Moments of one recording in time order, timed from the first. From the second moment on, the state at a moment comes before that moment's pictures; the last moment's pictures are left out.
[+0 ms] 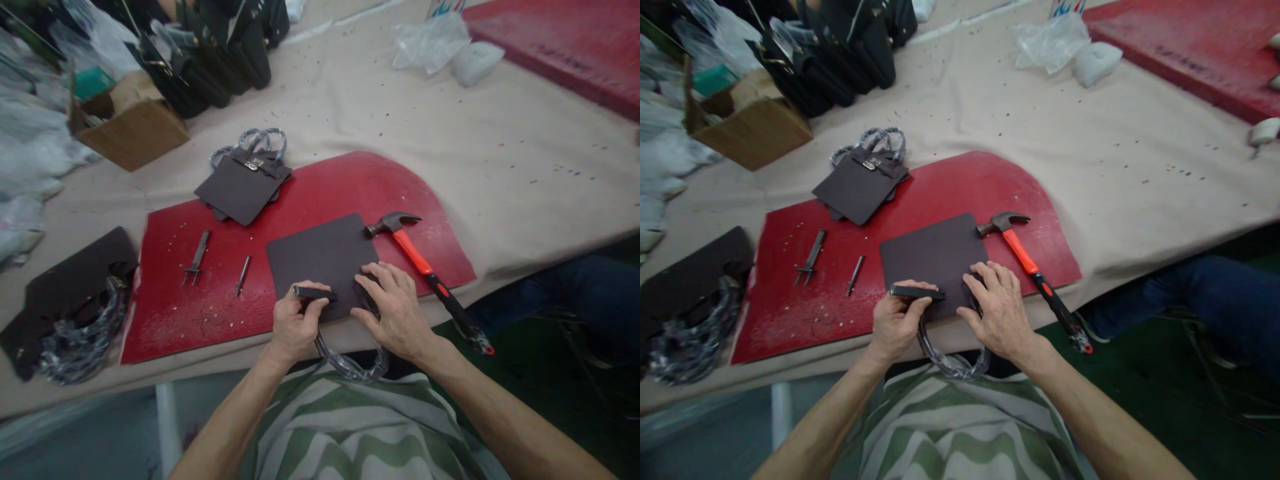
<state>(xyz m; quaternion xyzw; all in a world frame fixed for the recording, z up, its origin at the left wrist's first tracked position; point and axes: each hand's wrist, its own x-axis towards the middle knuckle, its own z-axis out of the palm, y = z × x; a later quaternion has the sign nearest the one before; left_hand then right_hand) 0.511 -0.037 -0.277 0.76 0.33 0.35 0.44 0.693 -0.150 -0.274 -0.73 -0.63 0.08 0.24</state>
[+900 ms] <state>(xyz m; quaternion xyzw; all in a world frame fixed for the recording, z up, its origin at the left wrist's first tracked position) 0.512 -0.040 -0.277 0.80 0.33 0.34 0.38 0.691 -0.152 -0.276 -0.73 -0.62 0.08 0.28</state>
